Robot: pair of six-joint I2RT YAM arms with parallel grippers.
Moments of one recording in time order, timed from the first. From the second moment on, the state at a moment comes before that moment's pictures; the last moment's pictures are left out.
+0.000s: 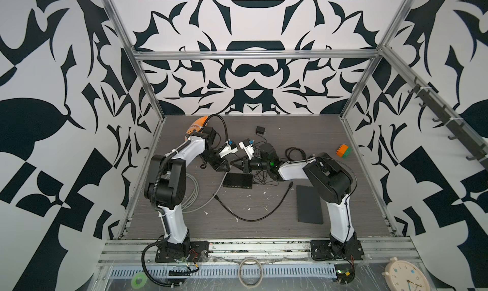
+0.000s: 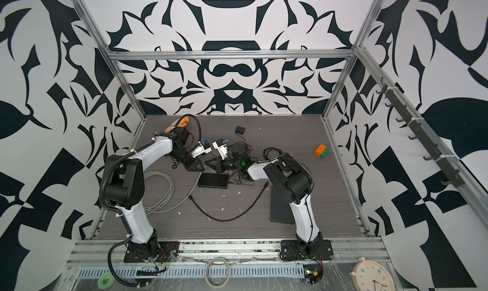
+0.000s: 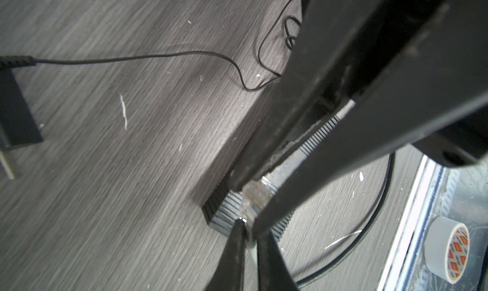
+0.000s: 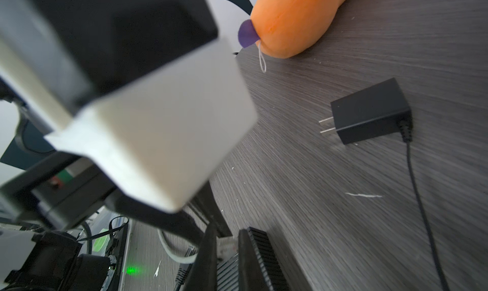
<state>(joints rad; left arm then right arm) -0.25 1.86 1.35 -0.96 0.57 0.67 0.68 2.08 1.11 0.64 -0.69 0.52</state>
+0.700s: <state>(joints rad) -0.32 1.51 1.06 -0.56 0.31 0.34 0.70 1.99 1.10 0.46 -0.42 0.91</state>
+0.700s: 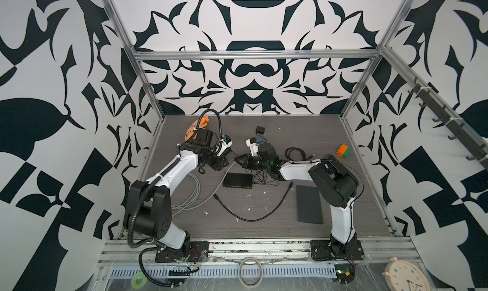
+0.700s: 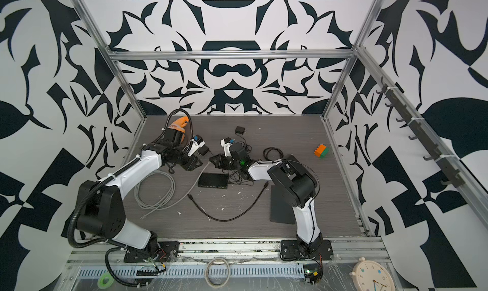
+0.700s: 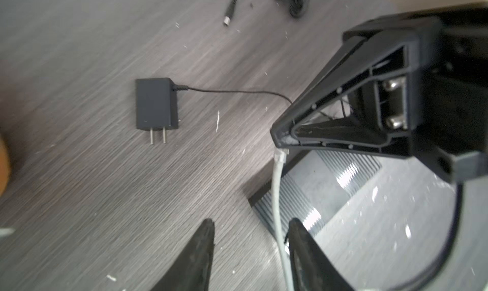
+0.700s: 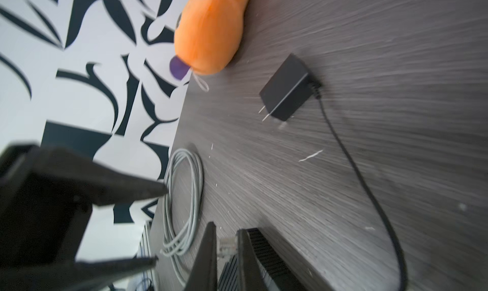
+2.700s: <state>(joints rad) -0.19 1.77 1.20 -0.75 0.78 0.56 0.61 1.88 1.03 0.38 -0.49 0.80</state>
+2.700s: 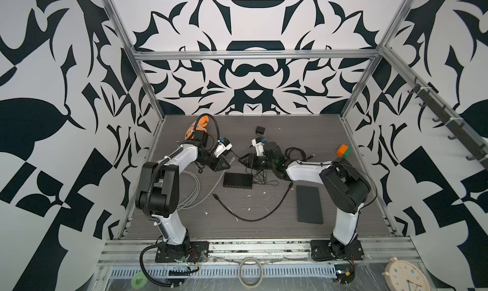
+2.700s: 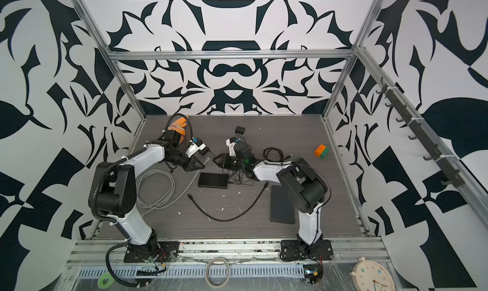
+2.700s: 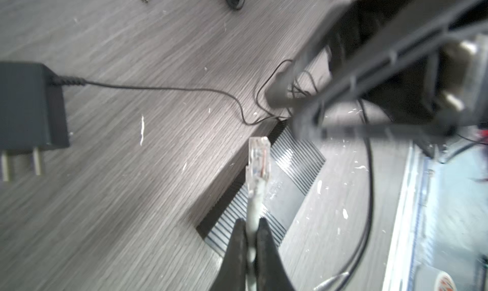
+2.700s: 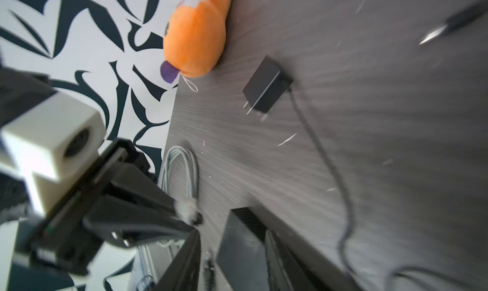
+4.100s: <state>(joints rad) -0.18 1.93 1.40 -1.17 0.82 0.98 0.57 2.01 1.25 0.22 -1.05 0.06</state>
